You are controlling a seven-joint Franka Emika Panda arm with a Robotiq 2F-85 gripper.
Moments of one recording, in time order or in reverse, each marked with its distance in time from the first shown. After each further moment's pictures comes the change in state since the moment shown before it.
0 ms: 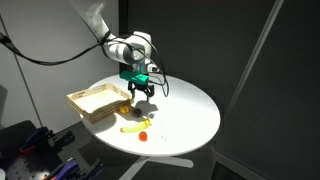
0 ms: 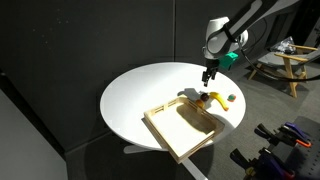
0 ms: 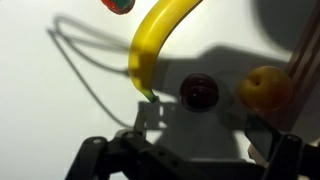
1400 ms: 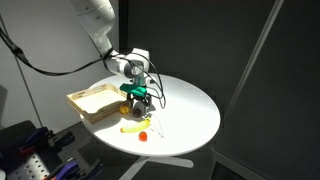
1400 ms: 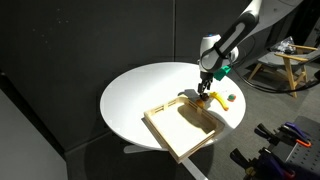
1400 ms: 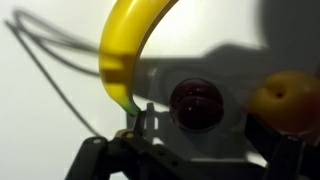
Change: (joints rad) arm 0.012 0.176 0.013 0.070 0.000 0.081 0.003
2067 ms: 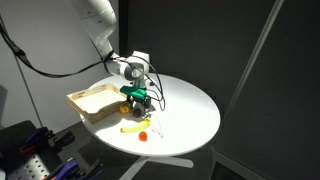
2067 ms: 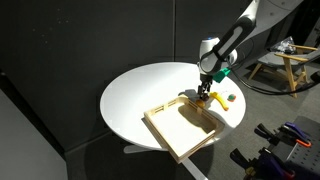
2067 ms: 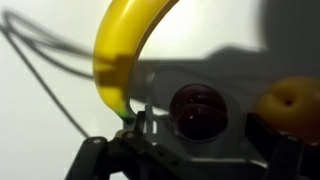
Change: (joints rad) arm 0.000 0.033 0.000 0.016 0.000 0.000 0.000
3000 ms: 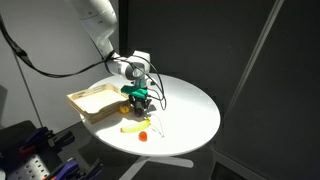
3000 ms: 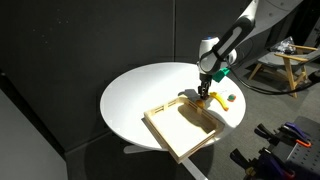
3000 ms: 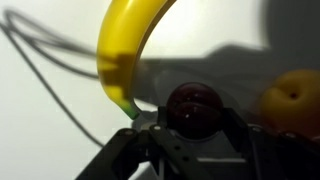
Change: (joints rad) arm 0.000 0.006 -0.003 0.015 -0.001 0.000 0.000
